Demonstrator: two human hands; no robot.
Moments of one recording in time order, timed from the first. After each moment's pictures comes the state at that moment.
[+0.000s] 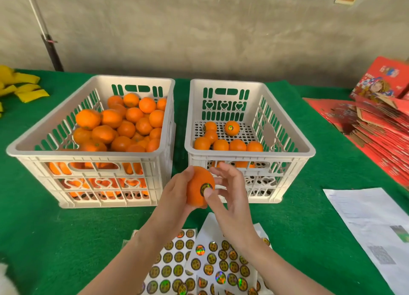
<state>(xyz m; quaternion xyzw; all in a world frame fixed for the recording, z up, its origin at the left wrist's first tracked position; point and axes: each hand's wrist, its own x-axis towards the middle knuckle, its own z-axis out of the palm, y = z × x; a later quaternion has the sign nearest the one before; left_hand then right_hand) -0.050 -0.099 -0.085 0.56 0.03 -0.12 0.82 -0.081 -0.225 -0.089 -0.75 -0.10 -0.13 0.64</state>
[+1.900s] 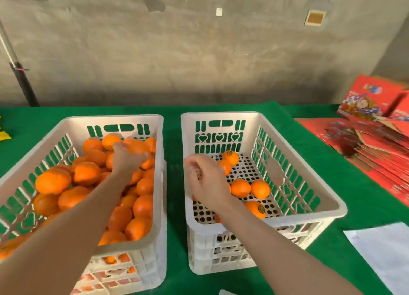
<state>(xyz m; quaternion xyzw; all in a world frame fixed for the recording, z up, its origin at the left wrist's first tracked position) 0.261 -0.006 -0.082 0.85 0.16 0.09 0.49 0.136 -0.198 -0.051 -0.87 -0.17 -0.27 0.38</state>
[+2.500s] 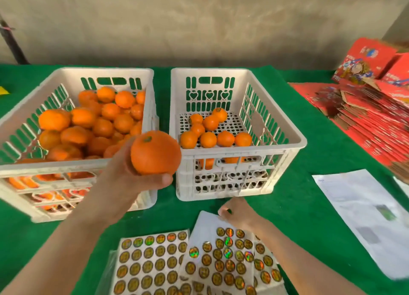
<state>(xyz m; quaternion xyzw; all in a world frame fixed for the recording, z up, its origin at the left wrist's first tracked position) -0.015 -0.041 -0.042 0.67 -0.12 -0.06 0.73 -0.012 -0.310 -0.194 -0.94 -0.02 0.22 0.25</state>
